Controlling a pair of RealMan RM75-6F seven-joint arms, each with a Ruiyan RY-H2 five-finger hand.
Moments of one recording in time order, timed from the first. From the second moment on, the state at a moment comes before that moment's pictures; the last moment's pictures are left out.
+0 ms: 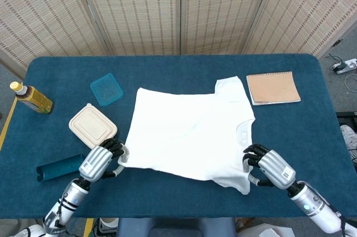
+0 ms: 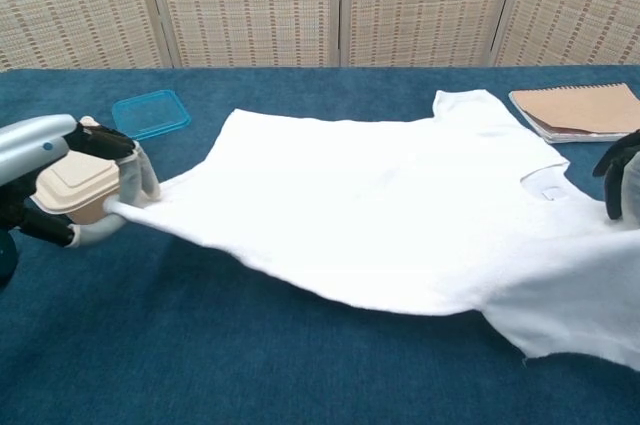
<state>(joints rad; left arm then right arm) -0.45 -1.44 0.03 -1.54 1.63 1.31 -0.03 0.39 -1.27 -0.20 -1.33 -1.86 1.50 0.42</state>
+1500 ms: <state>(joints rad) -0.14 -1.07 0.30 -1.81 1.89 1.51 -0.10 0.24 -0.93 -0.40 -1.69 -2.01 1.56 0.71</state>
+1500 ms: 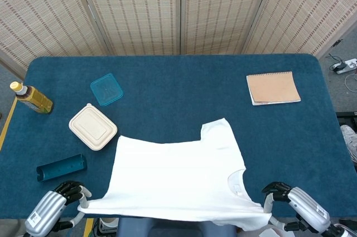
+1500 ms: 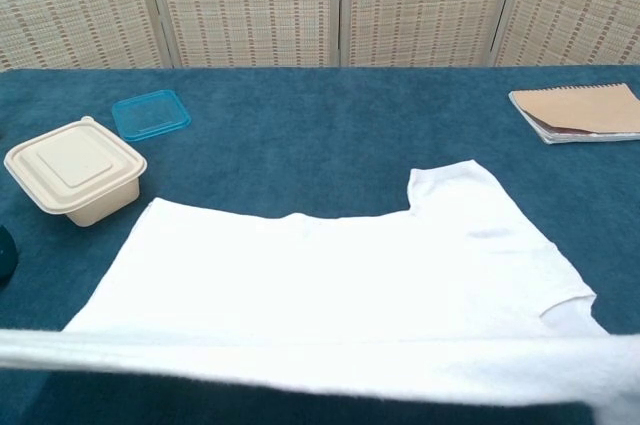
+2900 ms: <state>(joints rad) -0.52 -1.37 -0.10 -1.65 1.28 0.98 0.36 0.27 -1.17 -0.07 -1.66 -1.62 1.30 0.34</state>
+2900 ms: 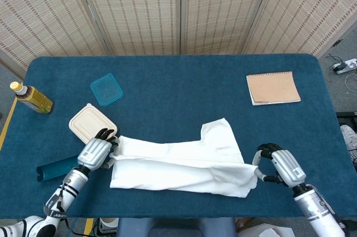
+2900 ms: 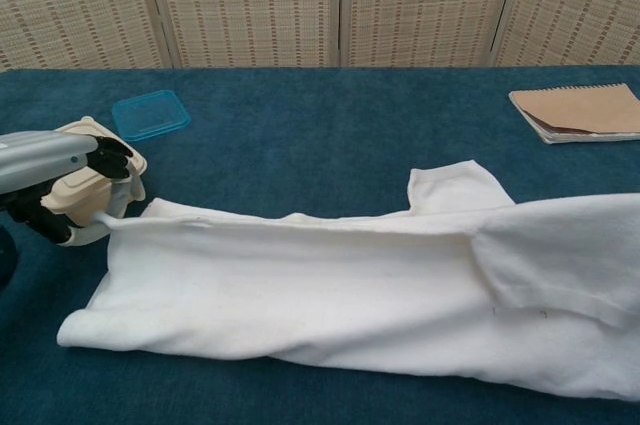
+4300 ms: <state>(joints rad) -0.65 -1.49 -0.12 -1.47 1.03 0.97 0.55 0.38 -1.37 0.04 -1.46 -1.54 1.18 0.22</state>
